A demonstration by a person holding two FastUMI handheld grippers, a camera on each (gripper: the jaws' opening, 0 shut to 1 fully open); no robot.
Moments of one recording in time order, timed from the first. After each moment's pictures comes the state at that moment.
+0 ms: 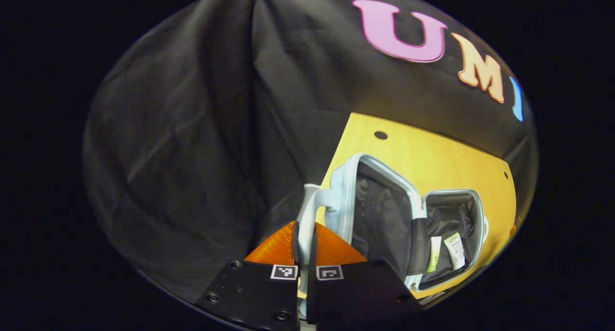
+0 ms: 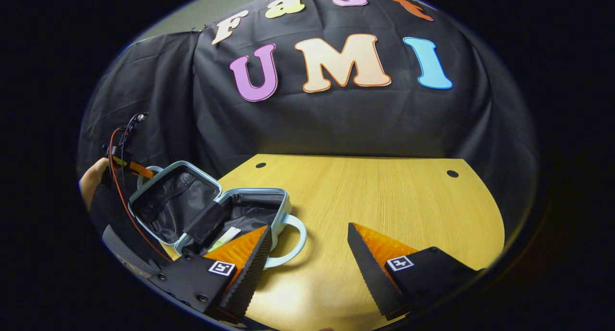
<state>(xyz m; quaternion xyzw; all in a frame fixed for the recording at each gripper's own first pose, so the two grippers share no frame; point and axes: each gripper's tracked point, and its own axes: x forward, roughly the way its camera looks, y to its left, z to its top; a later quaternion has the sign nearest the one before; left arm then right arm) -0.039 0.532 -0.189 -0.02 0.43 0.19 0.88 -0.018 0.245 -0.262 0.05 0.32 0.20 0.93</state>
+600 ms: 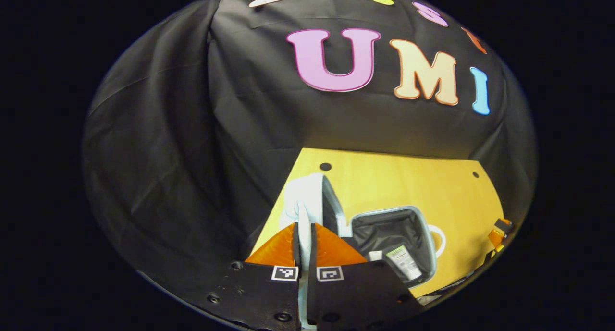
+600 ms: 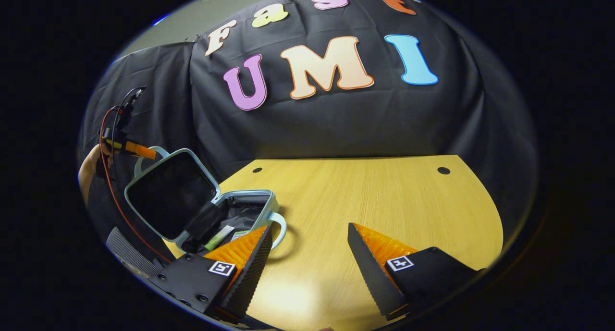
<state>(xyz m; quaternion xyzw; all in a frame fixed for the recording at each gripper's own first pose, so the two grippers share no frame) 0.003 0.378 -0.109 -0.01 0.37 0.11 0.92 -0.017 0.179 -0.255 0.07 0.31 0.20 0.93</state>
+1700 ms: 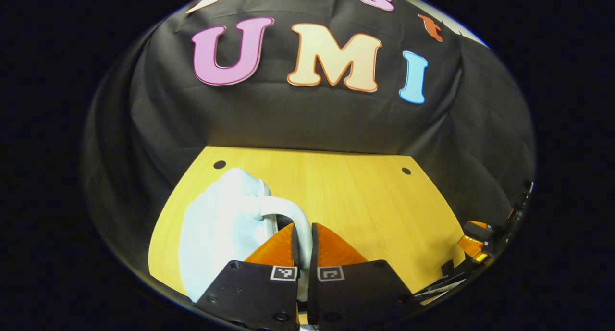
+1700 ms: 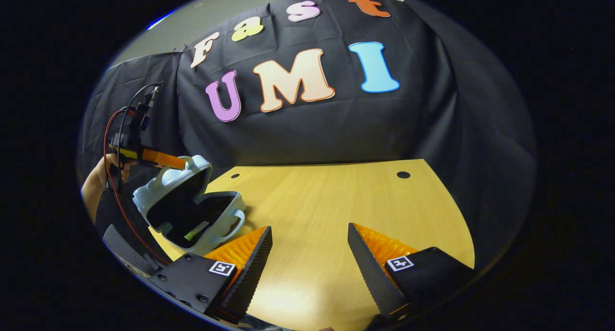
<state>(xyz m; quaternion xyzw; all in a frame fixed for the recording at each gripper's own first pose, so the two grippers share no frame) 0.047 0.115 -0.197 -0.04 0.37 -0.04 0.93 -0.025 0.033 -0.235 0.07 0.29 0.16 0.94</state>
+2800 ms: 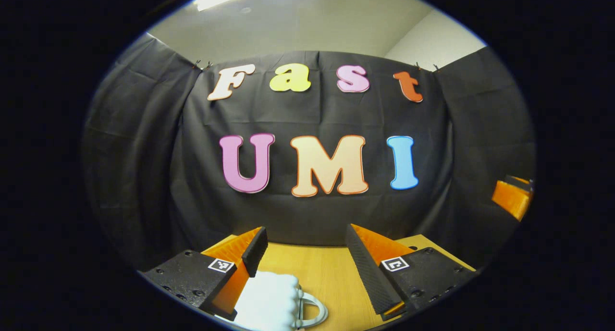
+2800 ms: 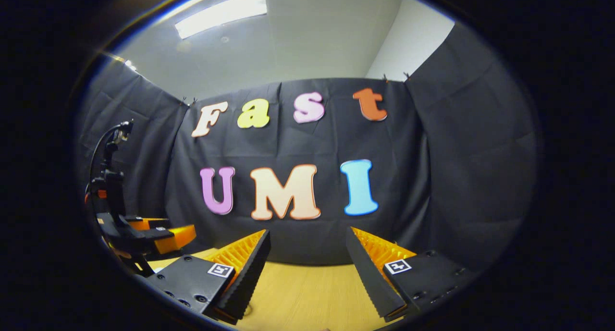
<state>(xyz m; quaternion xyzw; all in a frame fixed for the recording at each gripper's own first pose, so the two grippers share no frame) 0.024 0.047 -0.022 0.02 0.01 0.04 1.00 0.002 0.049 0.045 0.05 -0.04 0.07 1.00</state>
